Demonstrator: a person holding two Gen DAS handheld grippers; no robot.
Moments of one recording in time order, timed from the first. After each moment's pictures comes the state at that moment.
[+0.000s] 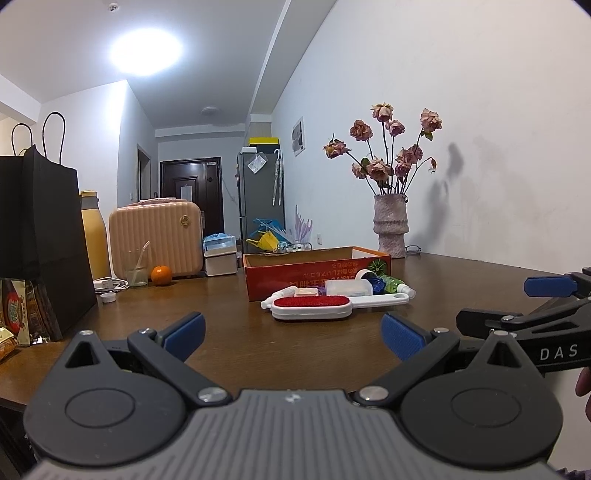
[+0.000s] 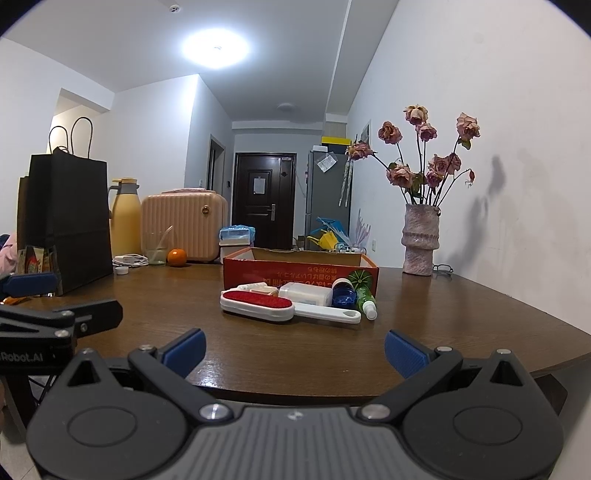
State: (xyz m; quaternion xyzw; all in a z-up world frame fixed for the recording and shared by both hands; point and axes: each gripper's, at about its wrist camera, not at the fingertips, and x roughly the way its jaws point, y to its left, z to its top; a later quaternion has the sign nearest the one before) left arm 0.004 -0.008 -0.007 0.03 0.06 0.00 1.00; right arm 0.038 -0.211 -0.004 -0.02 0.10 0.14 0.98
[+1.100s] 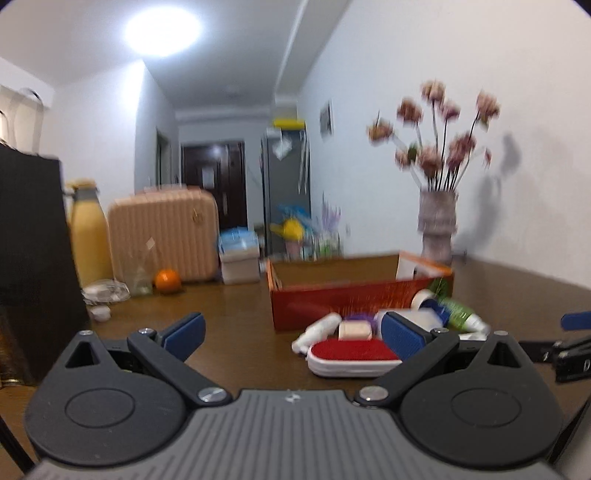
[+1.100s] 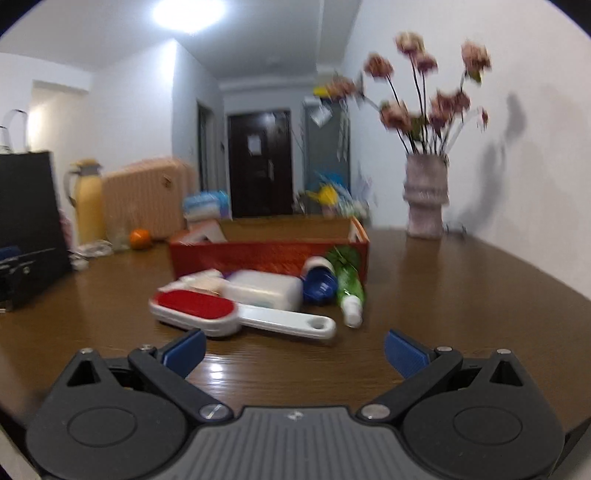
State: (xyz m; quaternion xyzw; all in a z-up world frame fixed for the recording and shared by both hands) left arm 0.176 0.023 0.029 0.02 0.11 0.04 0.99; right arm 0.222 -0.244 -0.001 0.01 0.20 0.14 0.97
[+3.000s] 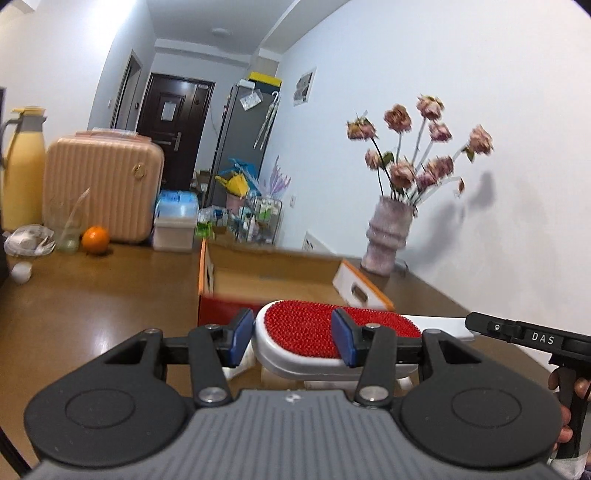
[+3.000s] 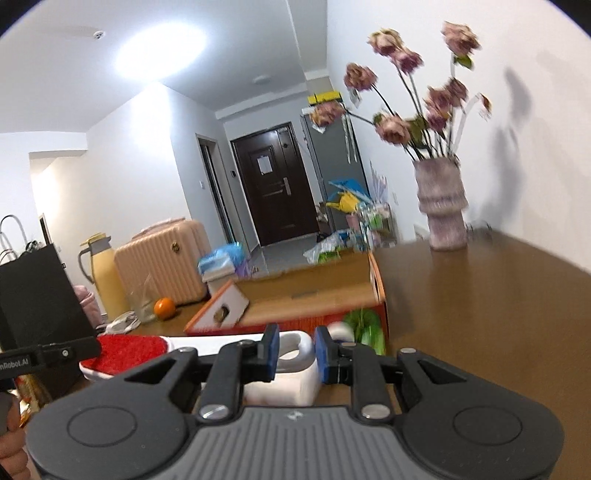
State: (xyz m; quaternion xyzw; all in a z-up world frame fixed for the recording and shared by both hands) left arm 0.245 0.043 0.097 -0.10 0.16 -0.06 0.98; right arm 0.291 -0.275 0.077 0.12 0.18 0.20 0.96
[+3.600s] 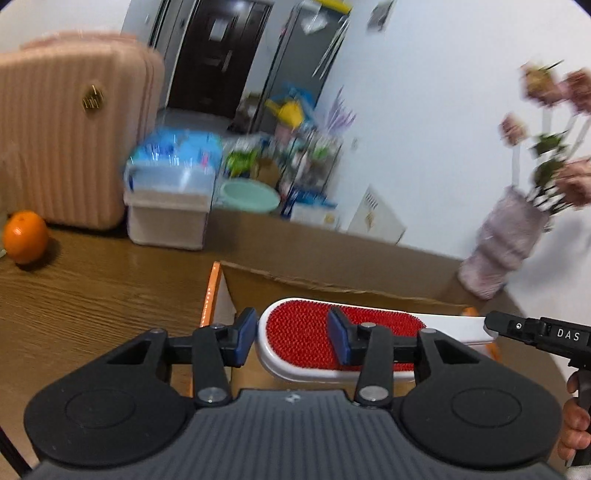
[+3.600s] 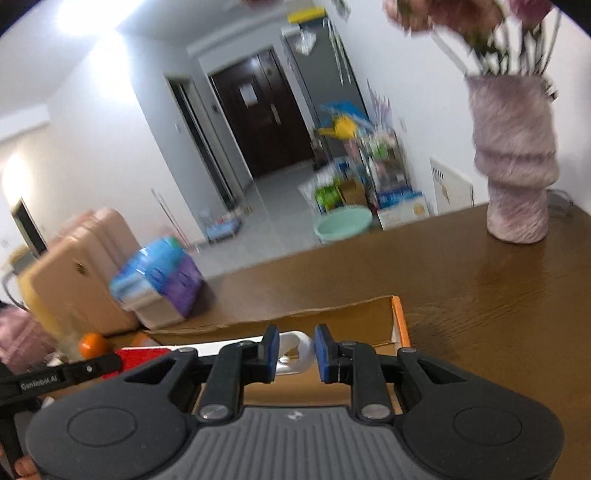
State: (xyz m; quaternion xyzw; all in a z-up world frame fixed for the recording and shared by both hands) left arm 0.596 0.095 0.051 -0.15 0.32 0.01 0.94; right arm 0.670 -0.223 0.047 0.13 0.34 0.20 0.91
